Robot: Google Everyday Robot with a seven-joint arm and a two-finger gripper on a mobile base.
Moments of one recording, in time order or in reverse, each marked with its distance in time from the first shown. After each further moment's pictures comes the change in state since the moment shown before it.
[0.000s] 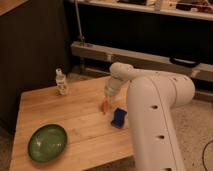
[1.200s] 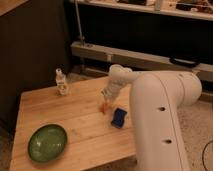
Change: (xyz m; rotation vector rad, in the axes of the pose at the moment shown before) arm -0.005 -0.002 0.003 -0.078 0.099 0.014
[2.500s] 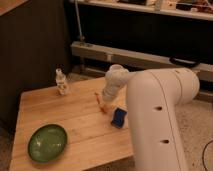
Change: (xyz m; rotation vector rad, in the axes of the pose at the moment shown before) arm -0.004 -0.004 0.007 -0.051 -0.004 -0.026
